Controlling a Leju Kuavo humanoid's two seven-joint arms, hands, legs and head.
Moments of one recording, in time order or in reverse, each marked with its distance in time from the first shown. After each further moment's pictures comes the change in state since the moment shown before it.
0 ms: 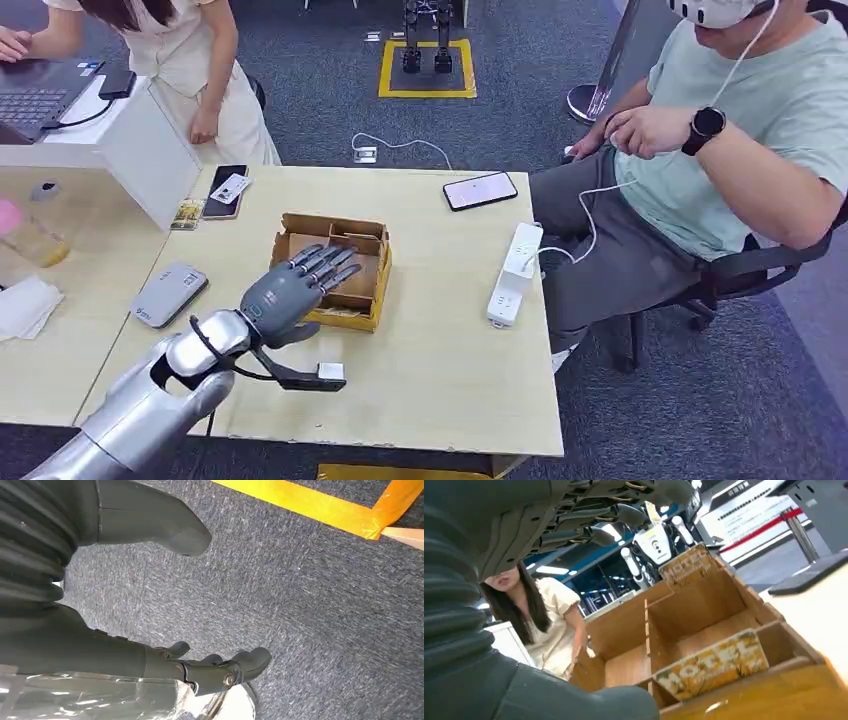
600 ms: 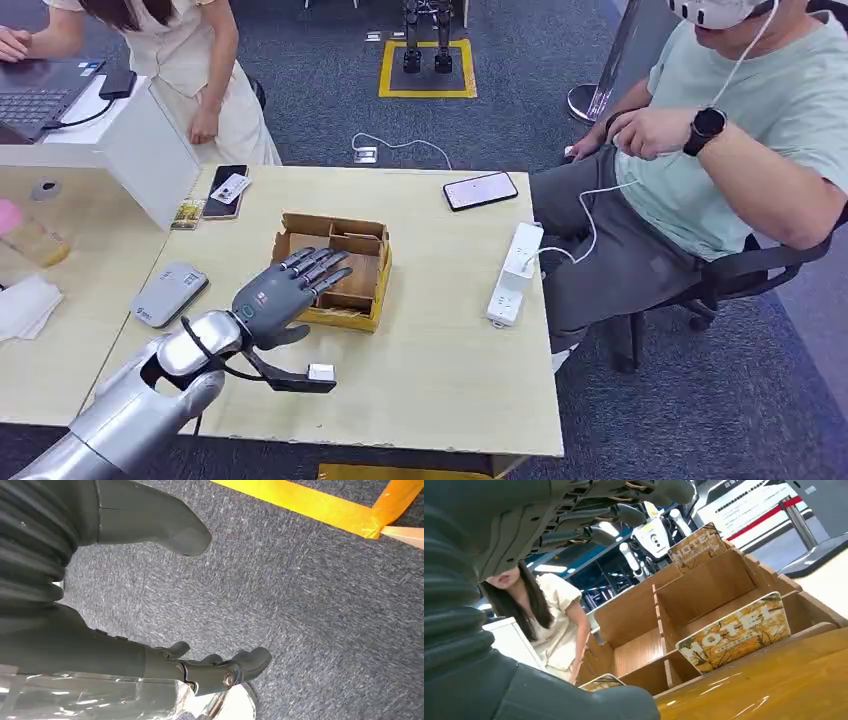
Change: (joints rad) left arm -0.001 0.028 -0.006 0.004 0.005 -0.003 -0.001; right arm 0.000 0.000 -0.006 0.000 0.001 0.000 -0.002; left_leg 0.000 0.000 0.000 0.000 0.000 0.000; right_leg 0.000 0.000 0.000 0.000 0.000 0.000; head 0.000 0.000
